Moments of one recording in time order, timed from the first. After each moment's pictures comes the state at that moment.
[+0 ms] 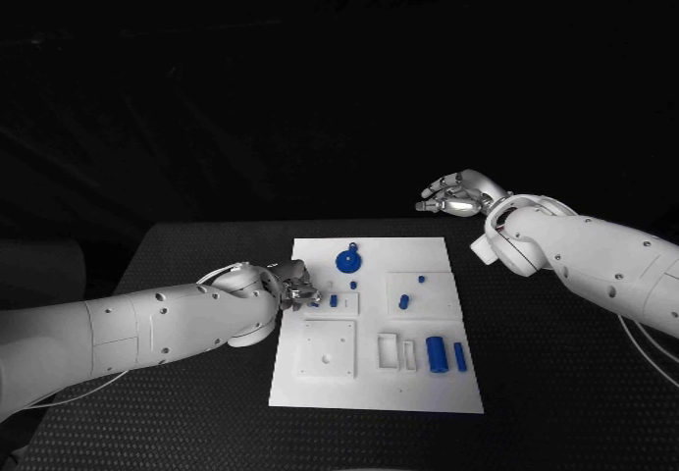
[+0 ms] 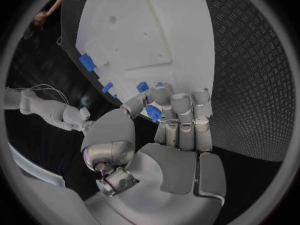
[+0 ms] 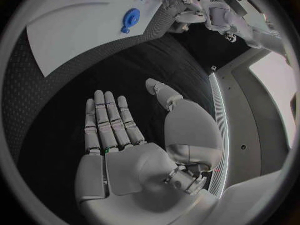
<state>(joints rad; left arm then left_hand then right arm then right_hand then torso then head) 1.19 -0.67 -0.24 1.33 -1.19 -0.28 -0.38 0.75 0.01 0.79 -0.26 0.34 1.03 0.07 0.59 0.60 1.41 -0.10 0.84 0.76 1.28 -0.15 1.20 0.68 0.04 1.04 -0.17 0.89 1.31 1.26 -0.57 -0.04 1.00 -0.87 -0.29 0.10 0.95 -0.18 0.55 -0.16 0.36 0.69 0.19 0.33 0.40 0.88 0.20 0.24 0.07 0.76 0.19 0.41 0.34 0.17 0.46 0.23 0.23 1.15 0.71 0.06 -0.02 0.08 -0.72</state>
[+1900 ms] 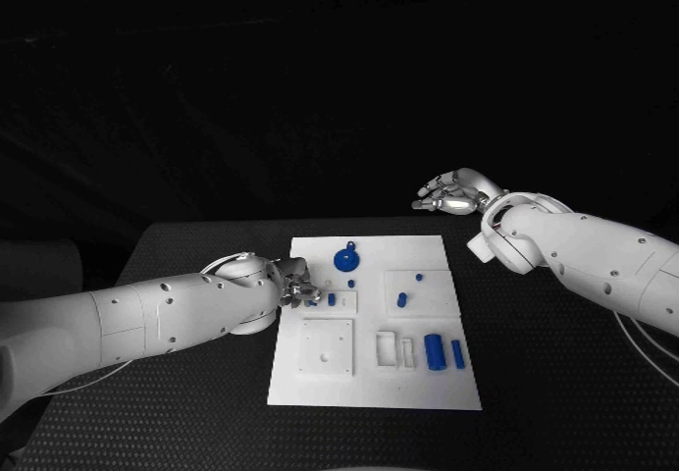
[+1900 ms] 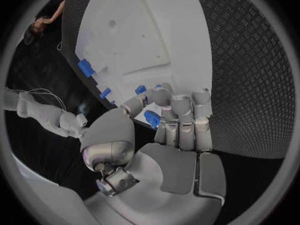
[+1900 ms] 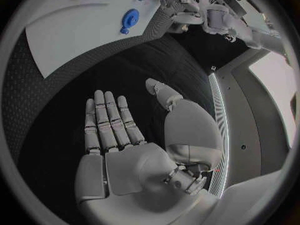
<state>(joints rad) 1.21 -0.64 -0.23 1.29 -1.21 -0.16 -0.41 0.77 -0.01 0.81 -0.23 0.35 1.03 0.07 0.62 0.59 1.42 -0.10 0.85 0.76 1.29 -0.15 1.21 0.69 0.04 1.04 -0.17 0.91 1.31 1.26 -0.57 -0.04 1.00 -0.87 -0.29 0.10 0.95 -0.18 0.55 -0.16 0.36 0.69 0.19 0.33 0.40 0.89 0.20 0.24 0.07 0.76 0.19 0.41 0.33 0.17 0.46 0.23 0.23 1.15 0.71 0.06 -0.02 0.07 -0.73</state>
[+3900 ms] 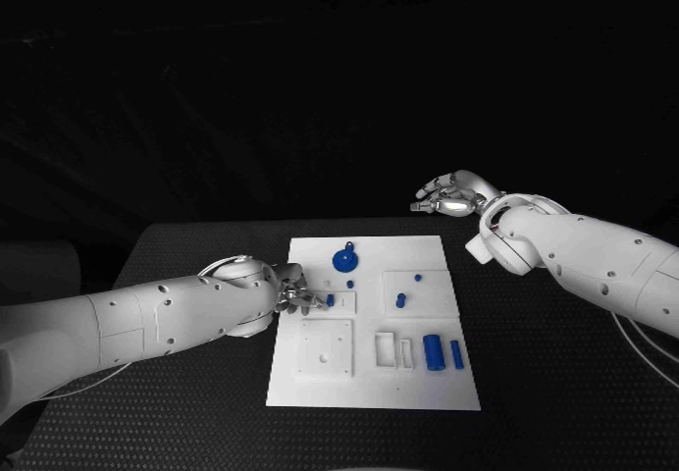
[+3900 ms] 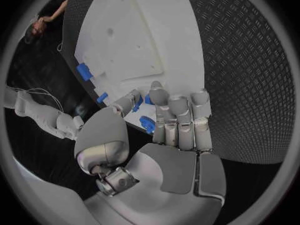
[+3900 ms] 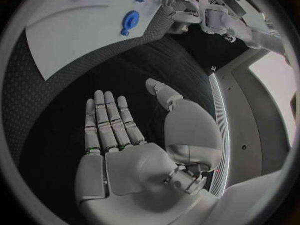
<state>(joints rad) 1.20 -0.63 -0.23 1.27 -1.18 -0.11 -0.42 0.69 -0.26 0.65 0.02 0.05 1.08 0.00 0.65 0.54 1.41 -0.11 0.85 0.75 1.27 -0.17 1.22 0.67 0.04 1.03 -0.17 0.92 1.31 1.26 -0.57 -0.04 1.00 -0.87 -0.28 0.10 0.95 -0.18 0.55 -0.16 0.36 0.68 0.19 0.33 0.40 0.89 0.21 0.23 0.07 0.76 0.19 0.40 0.33 0.17 0.46 0.23 0.22 1.16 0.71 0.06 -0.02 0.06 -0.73</state>
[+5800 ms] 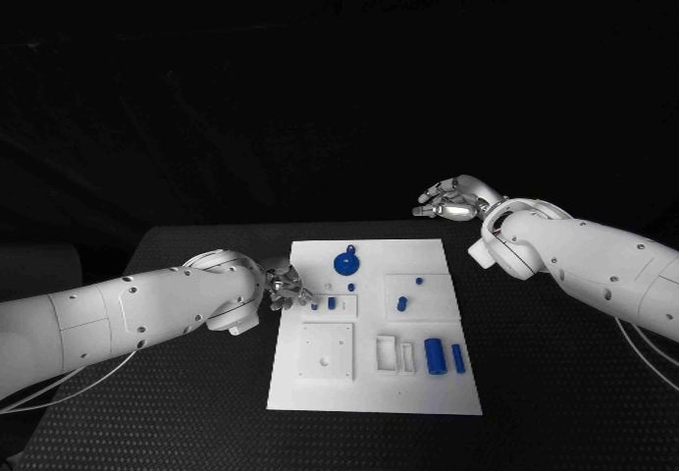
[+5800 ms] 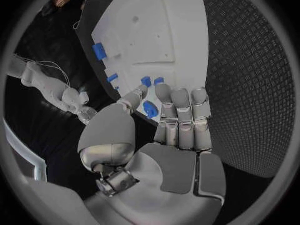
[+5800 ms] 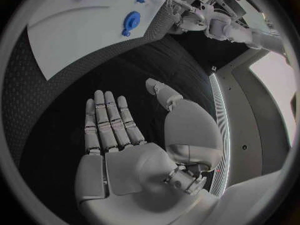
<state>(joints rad) 1.22 -0.73 -0.19 1.34 -1.01 -0.11 -0.37 0.85 -0.16 0.53 -0.08 0.10 0.95 0.06 0.51 0.46 1.33 -0.05 0.80 0.72 1.19 -0.14 1.16 0.63 0.04 0.95 -0.14 0.85 1.31 1.26 -0.58 -0.04 1.00 -0.87 -0.28 0.10 0.95 -0.18 0.55 -0.16 0.37 0.68 0.19 0.33 0.40 0.90 0.20 0.22 0.07 0.76 0.19 0.40 0.33 0.17 0.46 0.23 0.22 1.16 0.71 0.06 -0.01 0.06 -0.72</state>
